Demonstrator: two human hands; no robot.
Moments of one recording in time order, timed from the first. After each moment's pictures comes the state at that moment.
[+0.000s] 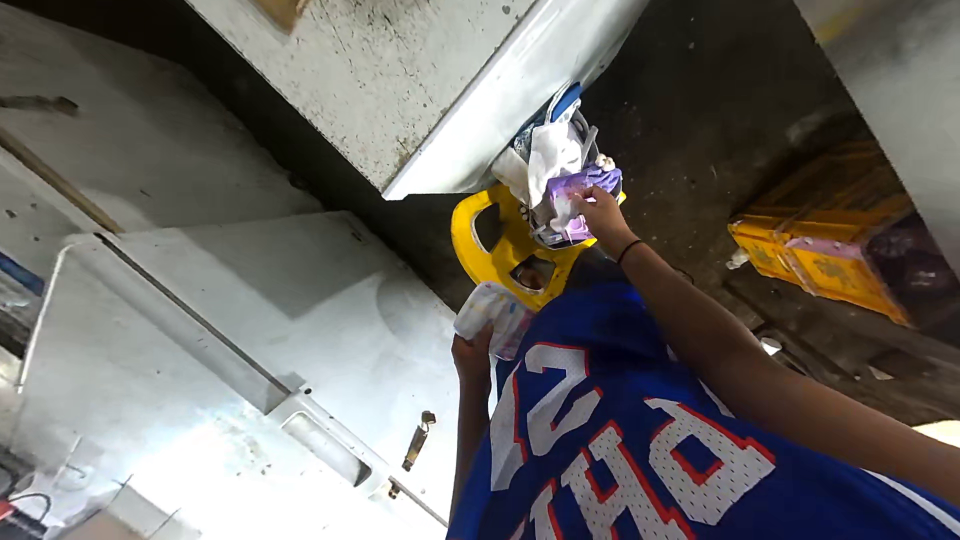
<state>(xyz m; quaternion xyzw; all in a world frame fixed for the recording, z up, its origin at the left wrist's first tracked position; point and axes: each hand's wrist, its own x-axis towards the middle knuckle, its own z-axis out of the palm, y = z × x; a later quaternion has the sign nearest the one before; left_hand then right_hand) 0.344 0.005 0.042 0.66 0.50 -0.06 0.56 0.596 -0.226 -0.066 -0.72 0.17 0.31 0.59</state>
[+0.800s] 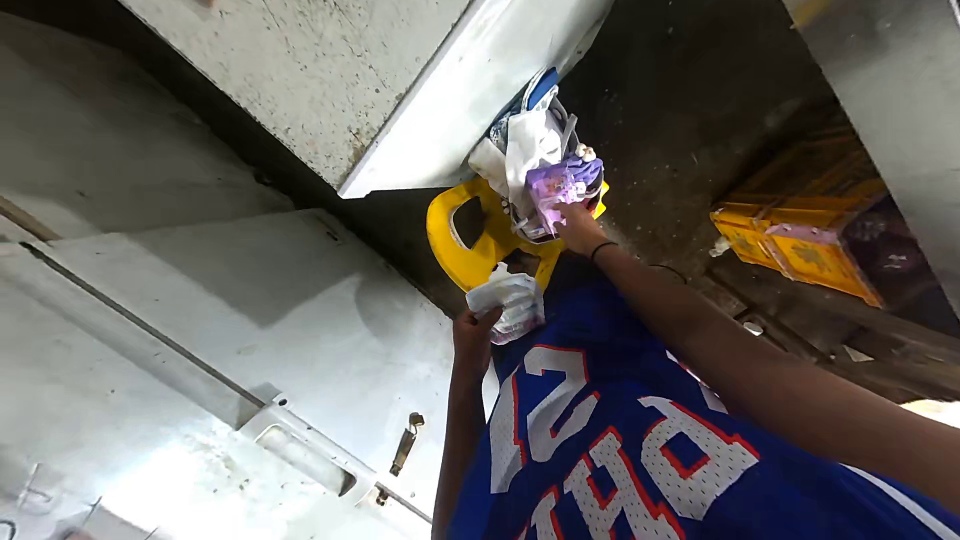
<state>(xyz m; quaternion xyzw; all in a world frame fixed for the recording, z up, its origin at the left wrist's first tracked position) 0.381 -0.014 0.028 0.56 0.43 -0.13 0.70 0.568 -0.241 -0.126 -0.85 -0.02 0.41 0.33</state>
